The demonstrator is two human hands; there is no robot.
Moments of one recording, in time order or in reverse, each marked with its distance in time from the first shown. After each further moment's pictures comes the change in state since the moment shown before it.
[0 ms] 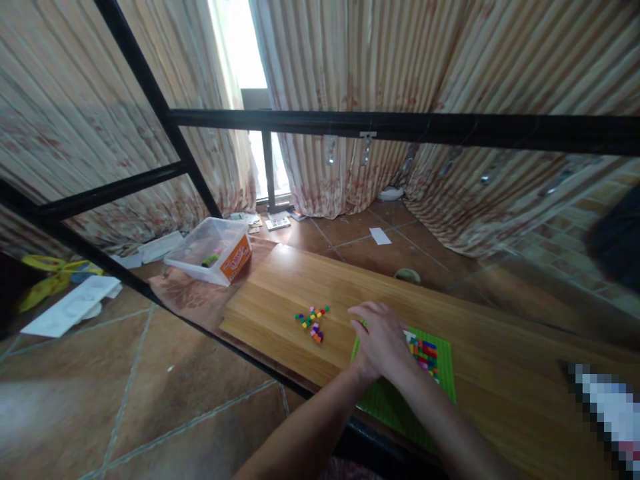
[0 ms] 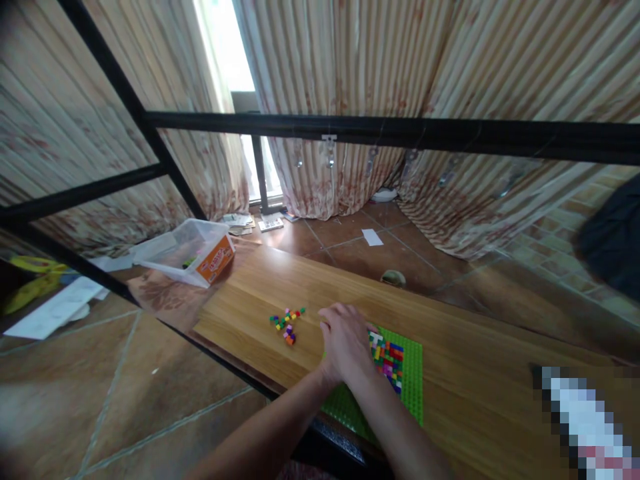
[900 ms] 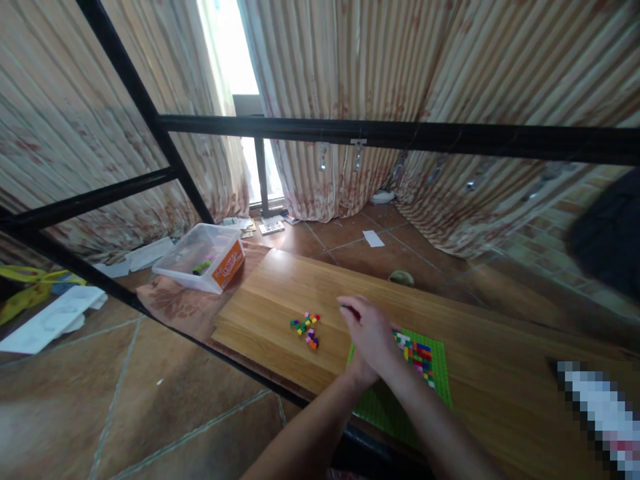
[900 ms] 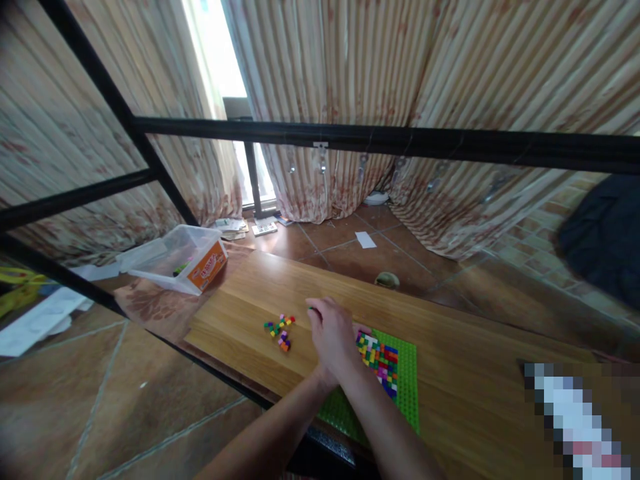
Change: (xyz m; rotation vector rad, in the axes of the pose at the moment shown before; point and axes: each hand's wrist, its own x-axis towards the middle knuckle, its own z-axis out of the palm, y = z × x) left_hand -0.001 0.002 -0.001 0.037 -0.046 -0.010; right_hand 0.023 -0.020 -0.004 -0.113 -0.062 -0.069
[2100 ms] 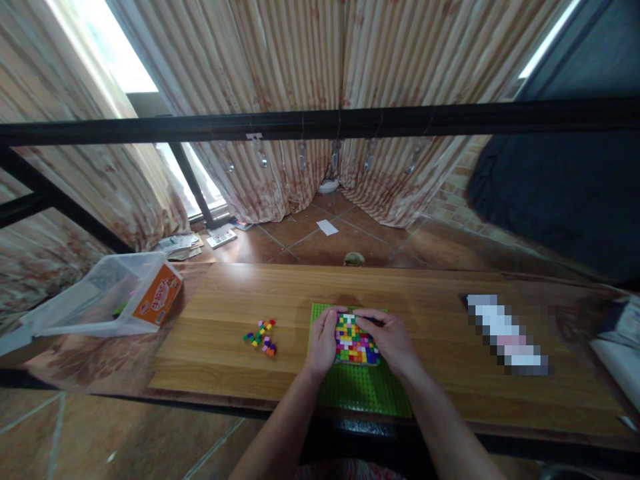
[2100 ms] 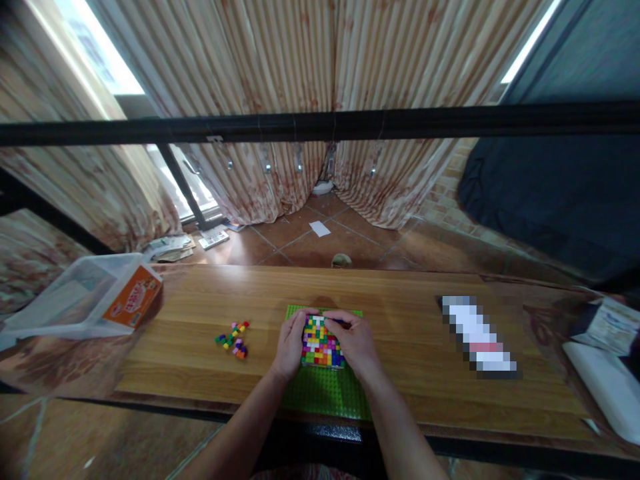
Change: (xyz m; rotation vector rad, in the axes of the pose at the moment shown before) left_hand -0.001 0.018 0.000 0.056 0.001 -0.034; right_hand -0.063 0.090 -0.060 0.639 0.208 0.607
